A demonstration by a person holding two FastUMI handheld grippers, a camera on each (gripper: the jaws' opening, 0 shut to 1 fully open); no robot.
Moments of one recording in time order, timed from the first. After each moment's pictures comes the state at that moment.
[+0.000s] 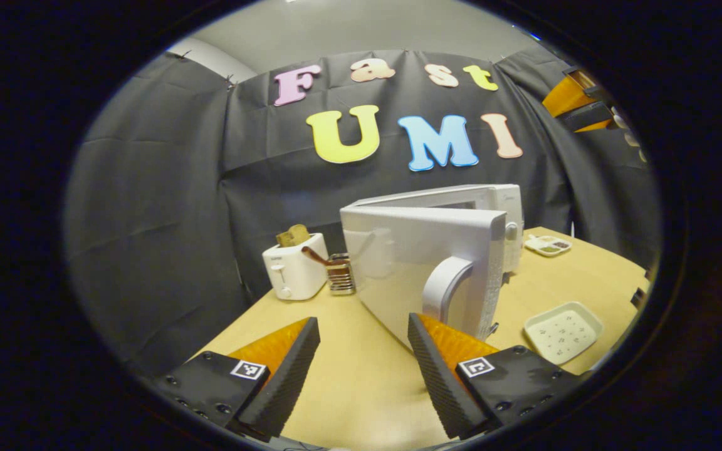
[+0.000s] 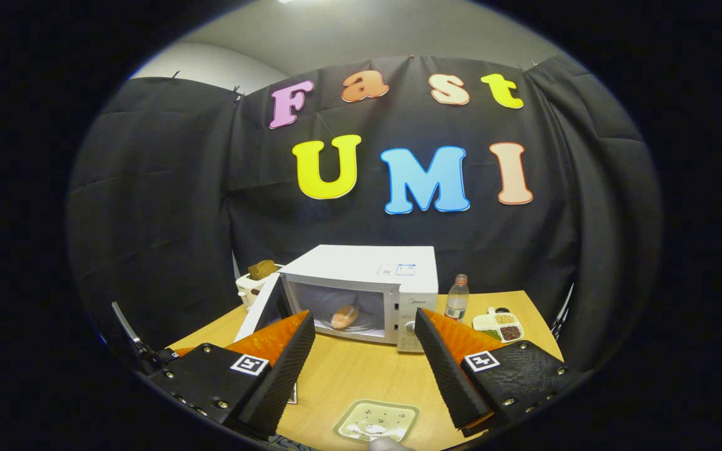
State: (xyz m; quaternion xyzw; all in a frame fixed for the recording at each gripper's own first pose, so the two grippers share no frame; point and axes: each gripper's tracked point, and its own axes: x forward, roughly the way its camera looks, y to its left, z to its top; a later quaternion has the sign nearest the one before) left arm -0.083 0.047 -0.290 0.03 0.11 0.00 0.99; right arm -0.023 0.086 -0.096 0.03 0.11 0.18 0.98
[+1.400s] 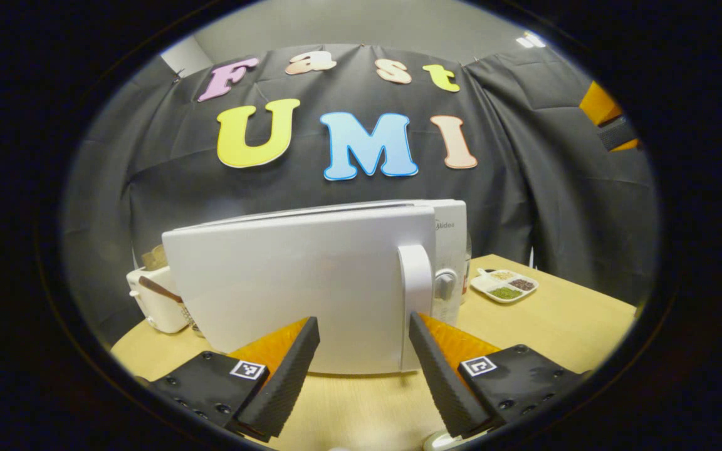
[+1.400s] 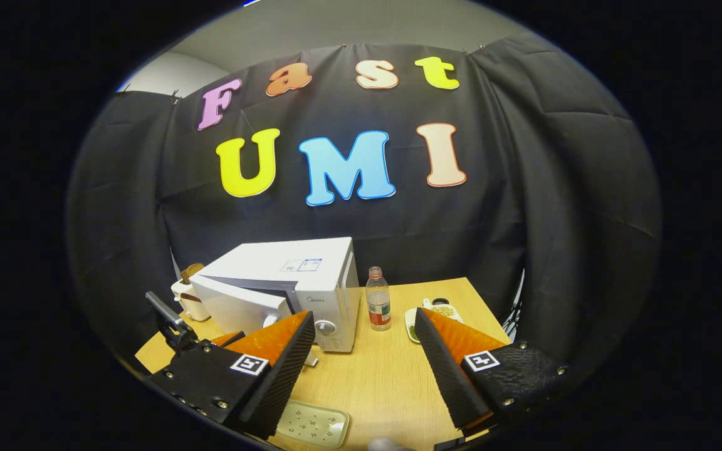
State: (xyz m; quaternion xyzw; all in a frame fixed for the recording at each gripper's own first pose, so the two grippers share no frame) left arm 0.115 -0.164 -0.296 0.00 0.08 -0.11 0.99; right arm 0.046 -0.046 -0.122 0.05 0.14 0.07 0.99
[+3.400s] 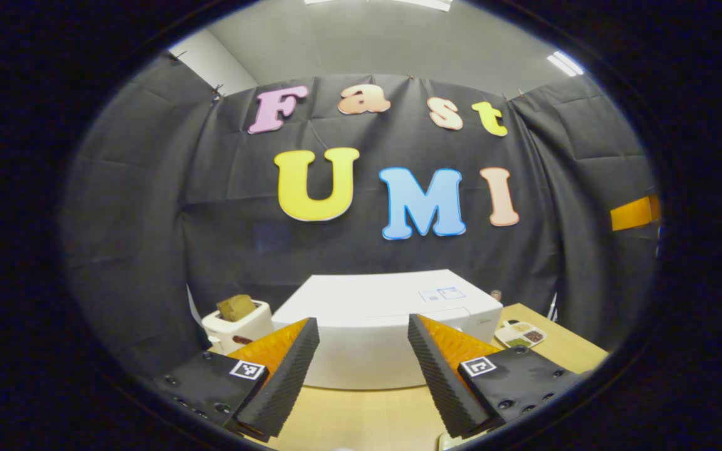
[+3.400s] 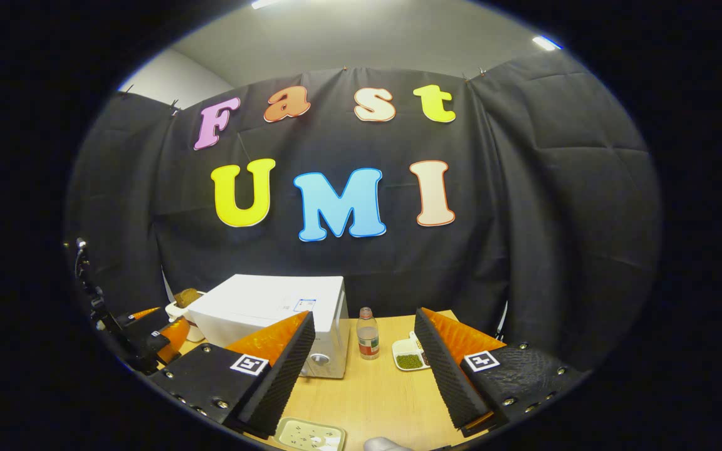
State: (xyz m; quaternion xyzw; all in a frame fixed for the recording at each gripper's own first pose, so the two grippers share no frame) left arm 0.051 -0.013 -0.085 -0.02 0.03 -0.02 1.00; right arm 0.038 -0.044 -0.031 0.04 0.07 0.03 1.00
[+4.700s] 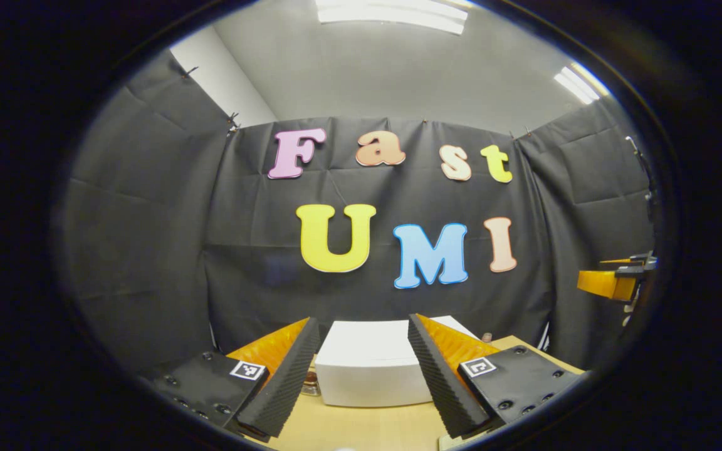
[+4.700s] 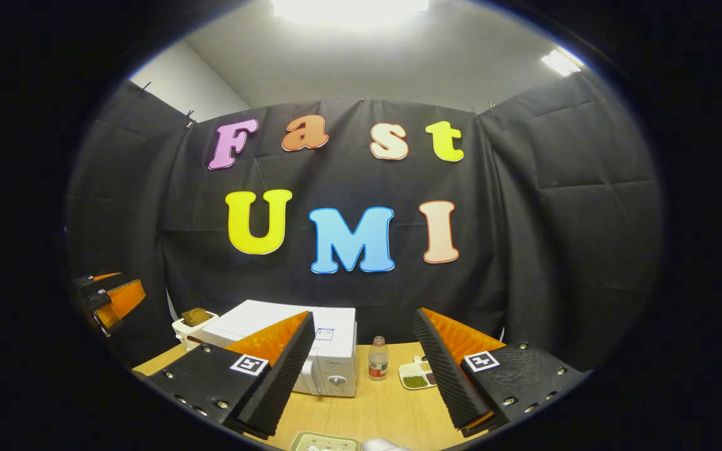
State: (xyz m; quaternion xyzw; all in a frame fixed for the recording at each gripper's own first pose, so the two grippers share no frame) left arm -0.017 0.034 0.036 -0.04 -0.03 -0.02 1.00; right arm 0.006 -0.002 0.024 0.02 0.01 0.03 1.00
